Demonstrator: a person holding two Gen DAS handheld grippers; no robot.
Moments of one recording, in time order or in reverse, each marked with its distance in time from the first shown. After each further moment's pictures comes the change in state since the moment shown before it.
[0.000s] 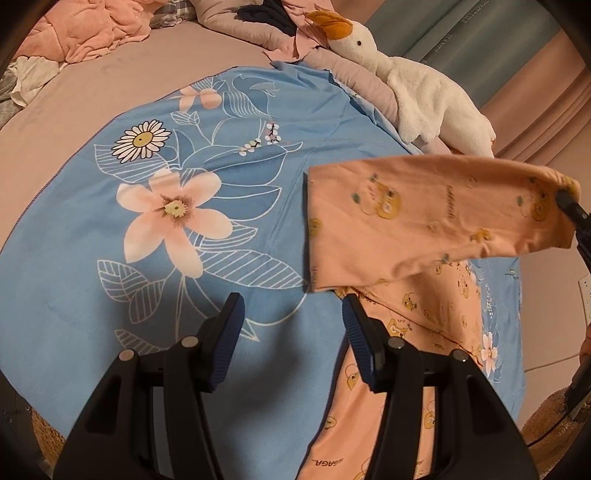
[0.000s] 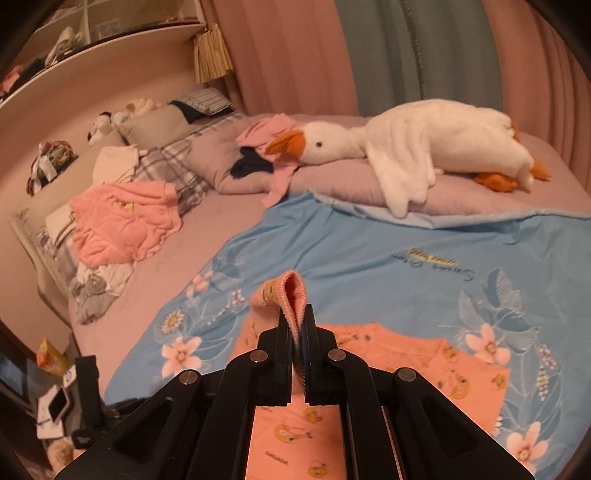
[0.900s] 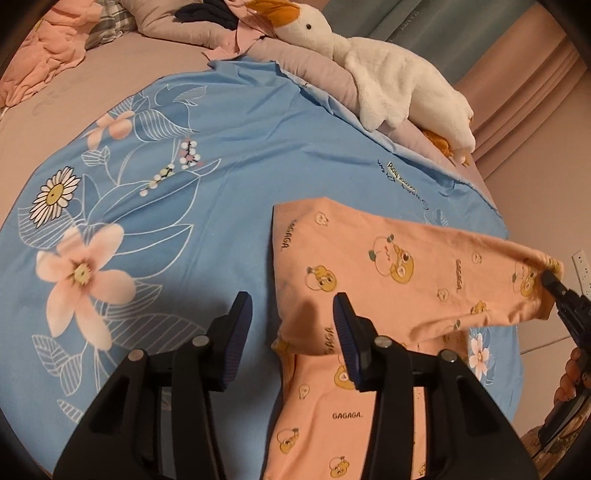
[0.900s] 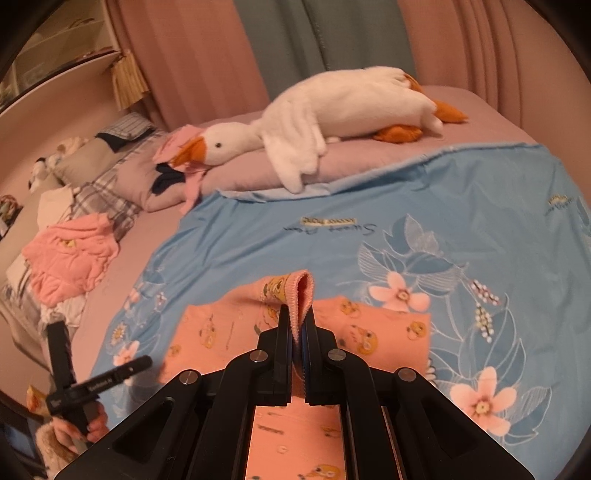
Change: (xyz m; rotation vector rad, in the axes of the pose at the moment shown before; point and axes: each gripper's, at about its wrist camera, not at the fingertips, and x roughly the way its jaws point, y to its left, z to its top) left arm 0.047 -0.061 0.042 0.109 0.043 -0.055; right arm -0.031 -0.103 -0.044 0.230 0.014 -0.174
